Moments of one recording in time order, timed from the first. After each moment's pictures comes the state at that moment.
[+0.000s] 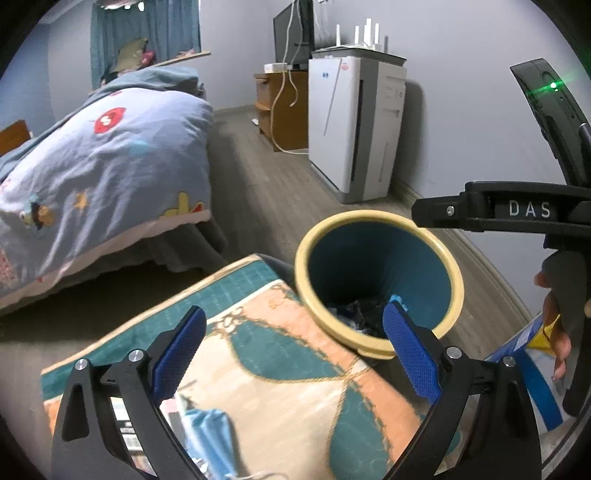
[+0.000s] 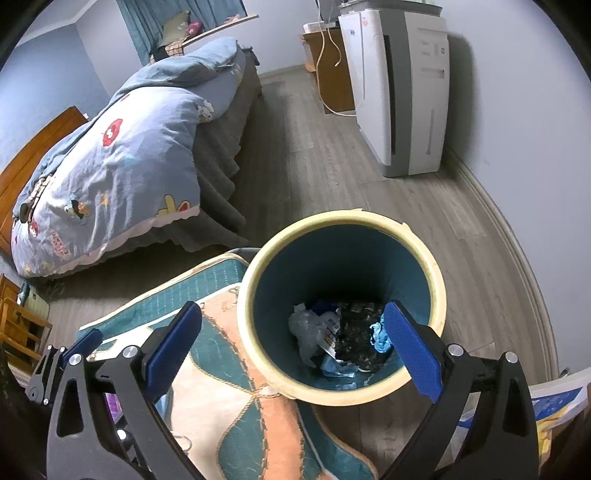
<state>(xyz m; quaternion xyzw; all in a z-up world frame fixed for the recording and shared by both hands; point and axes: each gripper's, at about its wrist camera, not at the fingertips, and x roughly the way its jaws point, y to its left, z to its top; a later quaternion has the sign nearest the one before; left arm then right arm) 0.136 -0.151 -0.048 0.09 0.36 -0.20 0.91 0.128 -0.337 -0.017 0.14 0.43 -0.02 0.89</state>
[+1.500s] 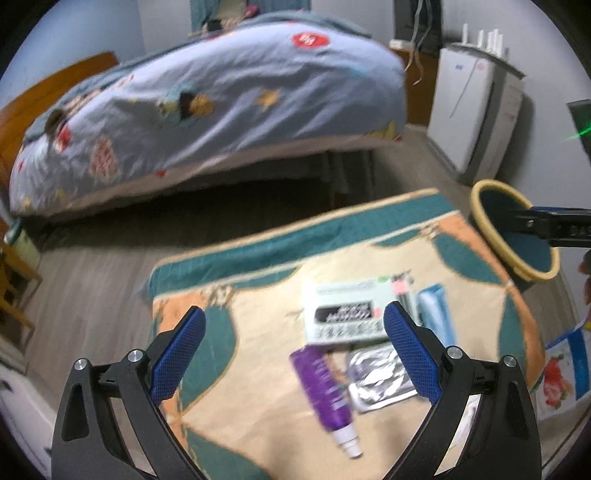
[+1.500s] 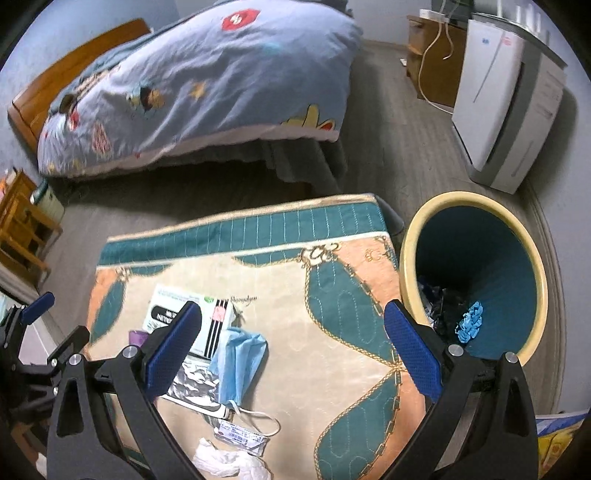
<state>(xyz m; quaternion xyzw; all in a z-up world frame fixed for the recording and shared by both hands) 0.098 0.094 -0.069 0.04 0.44 -0.02 0.90 0.143 -0.143 -0.052 0.02 0.50 0.09 0.86</state>
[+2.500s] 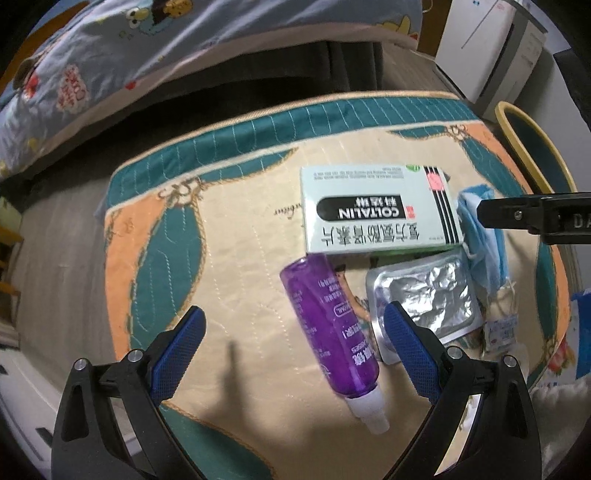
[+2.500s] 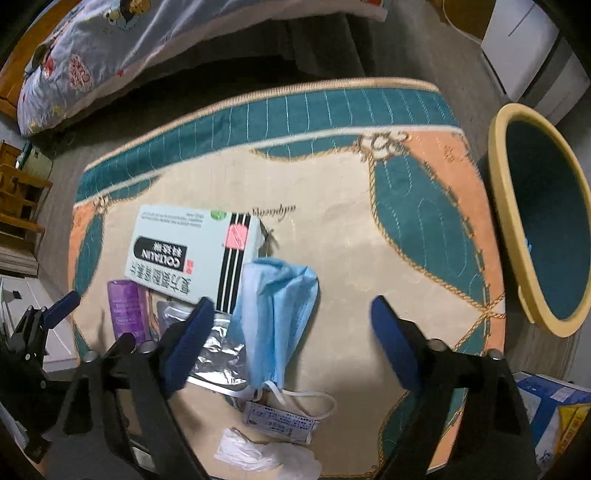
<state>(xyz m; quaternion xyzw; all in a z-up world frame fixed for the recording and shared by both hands) 0.109 0.095 -0.159 0.05 0.57 -0.04 0.82 0.156 -0.091 -0.142 0.02 0.64 0.09 0.76</state>
